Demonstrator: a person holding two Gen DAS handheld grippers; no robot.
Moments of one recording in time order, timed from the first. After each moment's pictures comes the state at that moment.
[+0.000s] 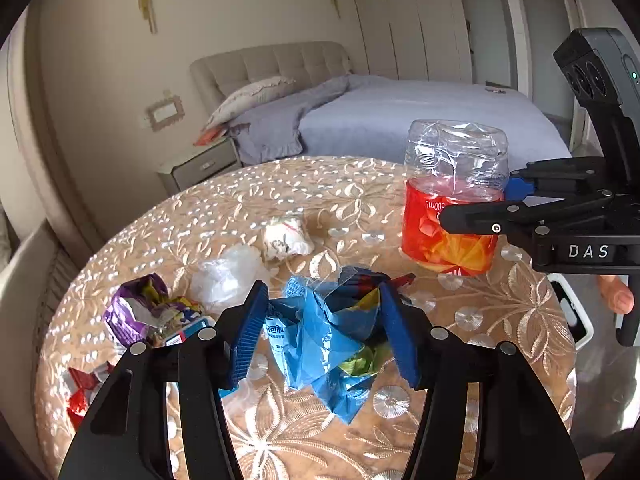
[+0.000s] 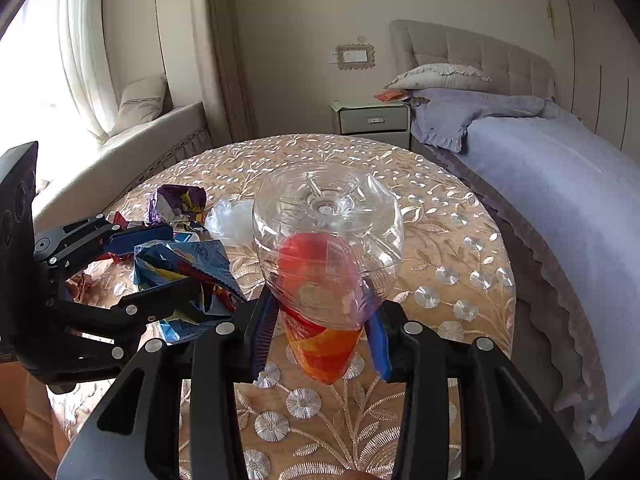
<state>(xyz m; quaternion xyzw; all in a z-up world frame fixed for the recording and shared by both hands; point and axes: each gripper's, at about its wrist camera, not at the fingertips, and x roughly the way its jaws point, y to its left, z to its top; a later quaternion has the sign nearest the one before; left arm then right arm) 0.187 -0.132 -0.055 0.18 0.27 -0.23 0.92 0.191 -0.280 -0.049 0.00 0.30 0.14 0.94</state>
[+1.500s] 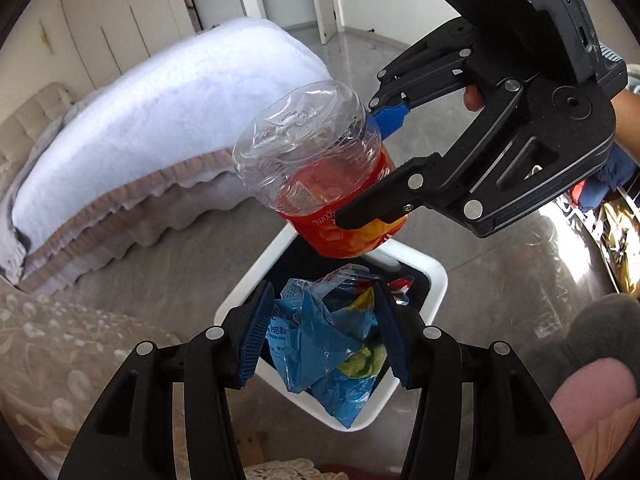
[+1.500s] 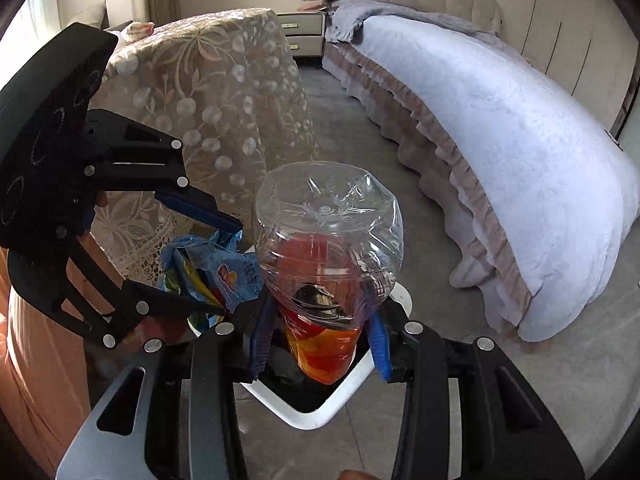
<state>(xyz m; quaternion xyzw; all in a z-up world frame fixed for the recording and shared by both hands) 0.078 -0.462 -0.233 0.36 0.28 -0.59 0.67 0.058 -0.549 -0.225 -0.06 0.45 0.05 0.89</state>
